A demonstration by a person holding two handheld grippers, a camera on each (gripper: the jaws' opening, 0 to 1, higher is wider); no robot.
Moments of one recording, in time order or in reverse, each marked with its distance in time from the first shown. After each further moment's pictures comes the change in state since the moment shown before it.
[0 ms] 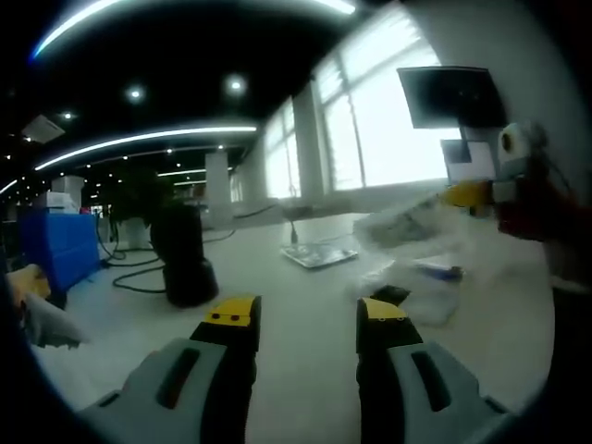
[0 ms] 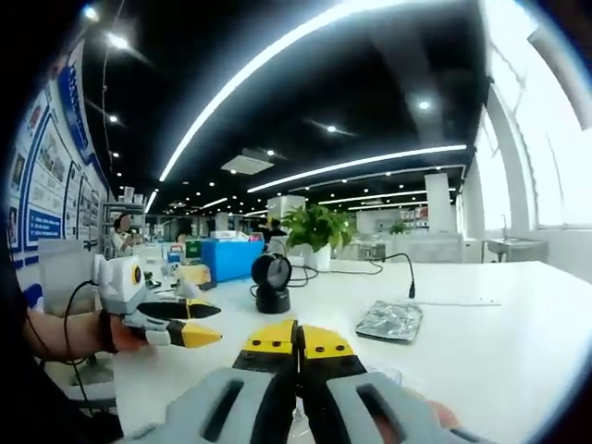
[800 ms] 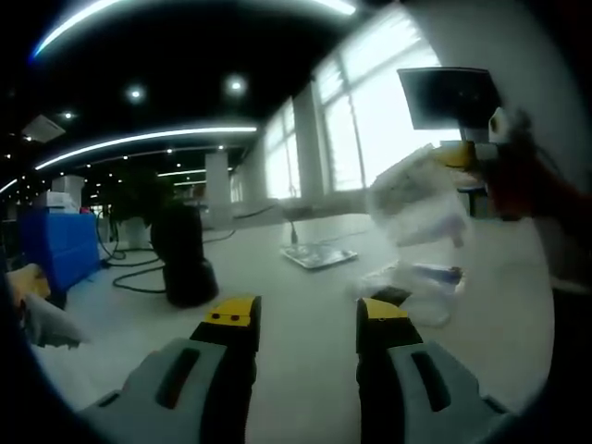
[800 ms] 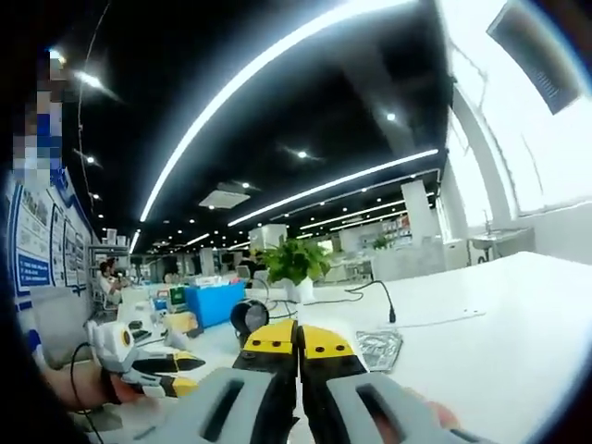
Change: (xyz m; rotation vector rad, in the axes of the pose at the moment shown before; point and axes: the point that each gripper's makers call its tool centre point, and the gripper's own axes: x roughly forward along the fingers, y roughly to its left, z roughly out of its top) left arm 0.000 0.001 0.001 -0.004 -0.004 0.000; right arm -0.008 -0.051 0.056 0.188 -0.158 -0.086
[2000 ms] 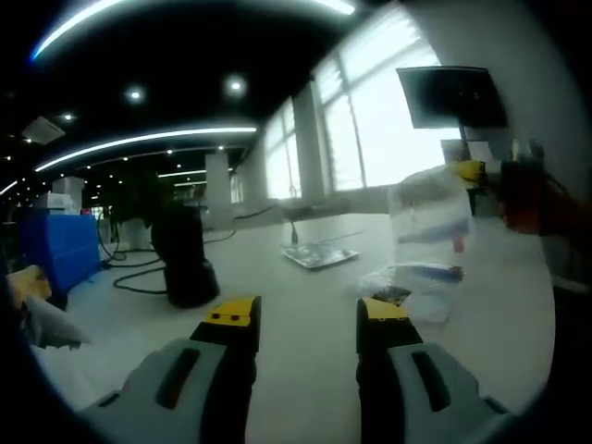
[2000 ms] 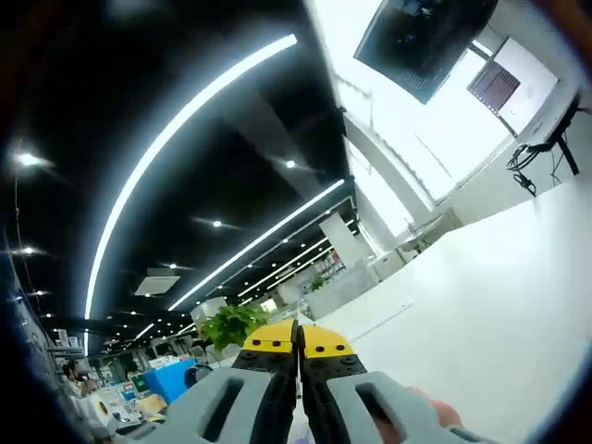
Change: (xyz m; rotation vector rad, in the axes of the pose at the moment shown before) left arm 0.000 -0.001 0.001 0.007 0.000 0.003; right arm -0.075 -0.101 -0.007 0.268 -0.250 -0.376
